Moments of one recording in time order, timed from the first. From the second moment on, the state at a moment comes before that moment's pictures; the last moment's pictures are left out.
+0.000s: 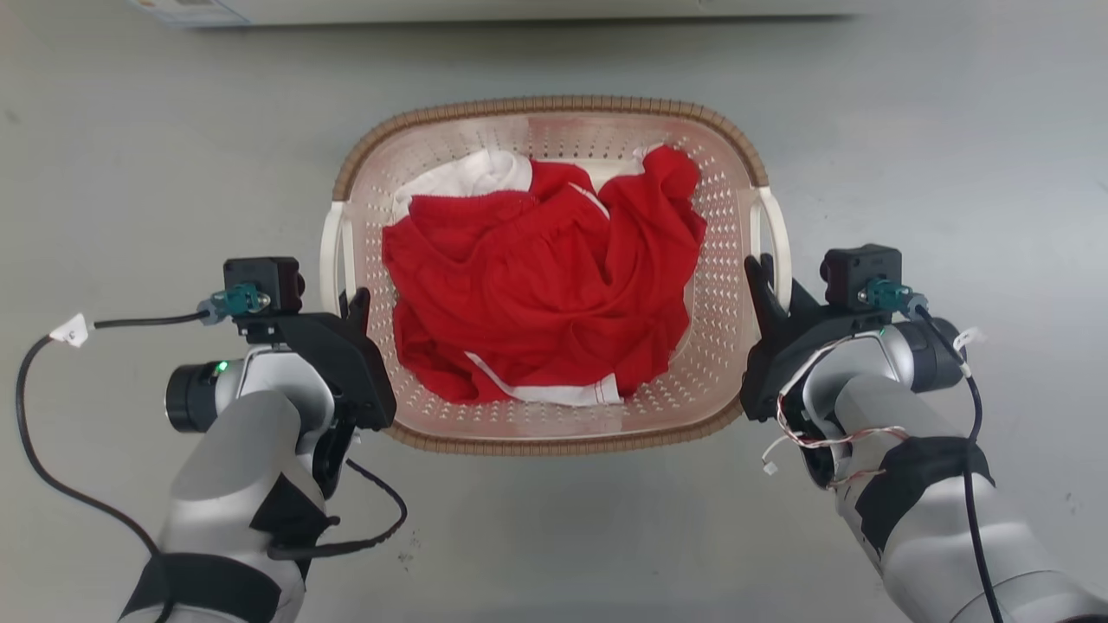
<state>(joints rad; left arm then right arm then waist) -0.97 0.02 -0.21 1.25 -0.44 -0.12 -0.06 -0.96 -0.05 0.56 1.10 0.49 0.01 -0.18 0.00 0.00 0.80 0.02</state>
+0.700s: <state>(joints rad) -0.82 0.00 -0.24 1.29 -0.45 -0.13 -0.04 -0.82 -0.04 0.60 1.17 0.59 0.04 -0.15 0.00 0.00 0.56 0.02</state>
